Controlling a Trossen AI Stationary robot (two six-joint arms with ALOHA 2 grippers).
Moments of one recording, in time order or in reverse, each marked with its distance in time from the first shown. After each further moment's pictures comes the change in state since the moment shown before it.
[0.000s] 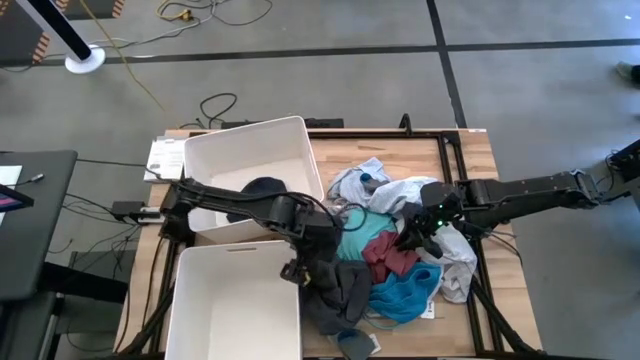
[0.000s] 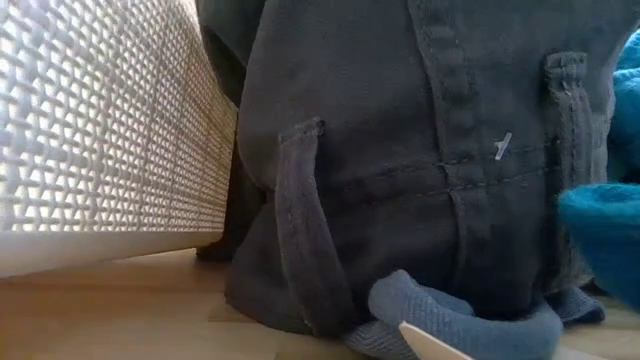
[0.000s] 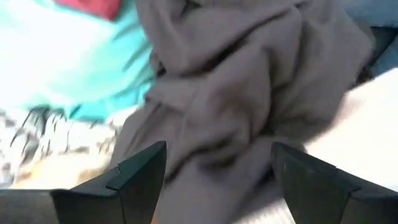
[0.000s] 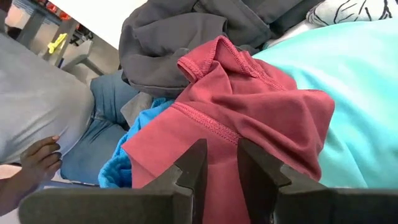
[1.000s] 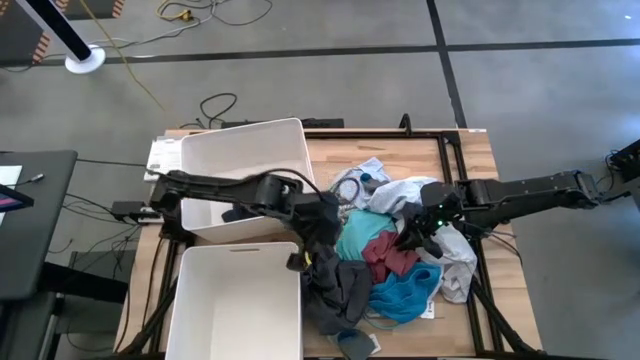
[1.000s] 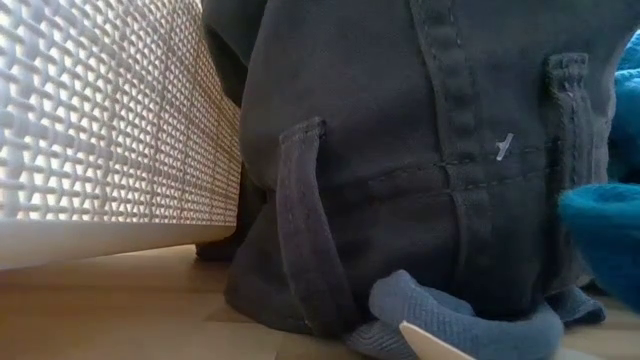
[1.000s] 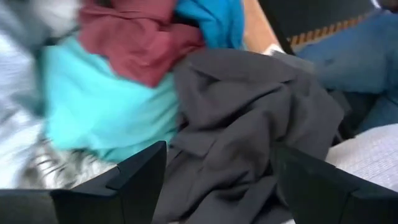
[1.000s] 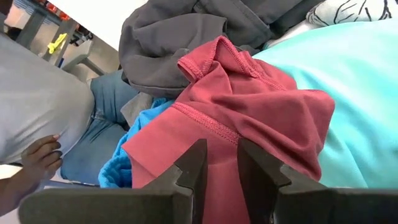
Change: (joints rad) left arm 0.059 -0.074 -0.053 0.236 0.061 -0.017; right arm 0.000 0.000 0.000 0.000 0.000 0.000
